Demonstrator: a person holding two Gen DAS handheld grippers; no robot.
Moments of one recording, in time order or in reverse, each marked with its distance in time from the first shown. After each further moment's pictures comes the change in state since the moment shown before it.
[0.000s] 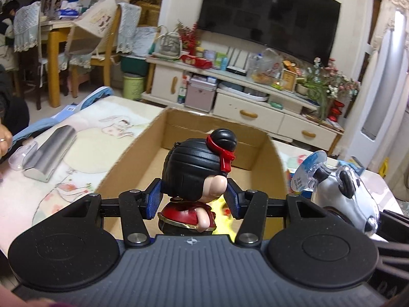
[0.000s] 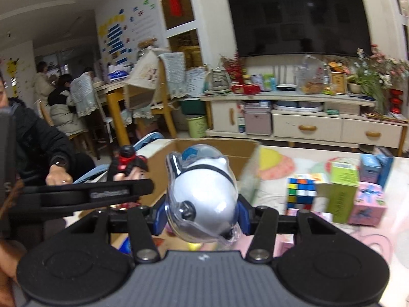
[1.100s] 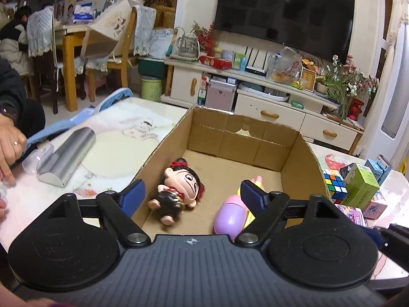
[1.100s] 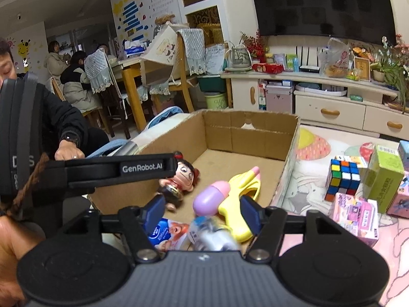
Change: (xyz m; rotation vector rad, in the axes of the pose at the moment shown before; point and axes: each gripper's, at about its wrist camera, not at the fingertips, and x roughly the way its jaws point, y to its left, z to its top) left arm -0.018 -0.007 0.004 0.020 -0.024 0.096; right arm 0.028 0.024 -0.013 -0.029 0.081 0.046
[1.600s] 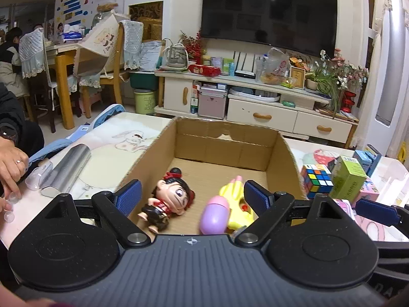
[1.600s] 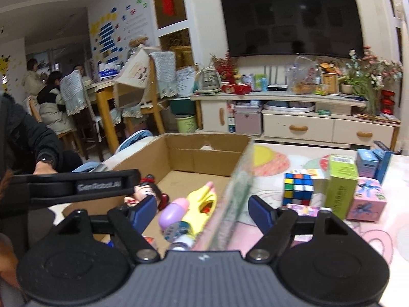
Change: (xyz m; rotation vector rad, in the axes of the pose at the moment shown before) left arm -0.013 -0.021 -0.007 0.082 -0.034 -0.007; right arm -0.028 -0.032 -0.006 0.044 -0.102 -0.141
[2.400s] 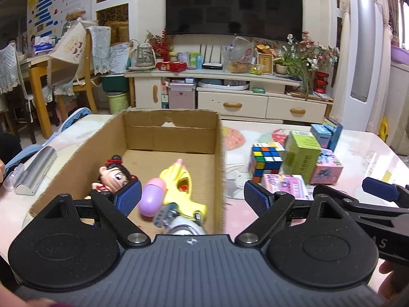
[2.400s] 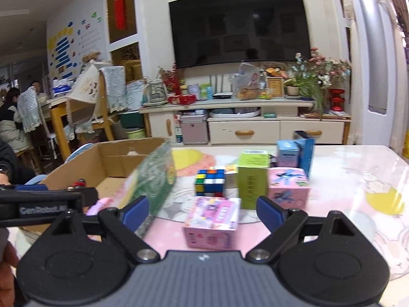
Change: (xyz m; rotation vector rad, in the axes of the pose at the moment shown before) left arm -0.024 -0.050 -0.024 0.118 0.008 -0.094; right arm -0.036 -0.079 -0.027 0.073 -0.061 -0.208
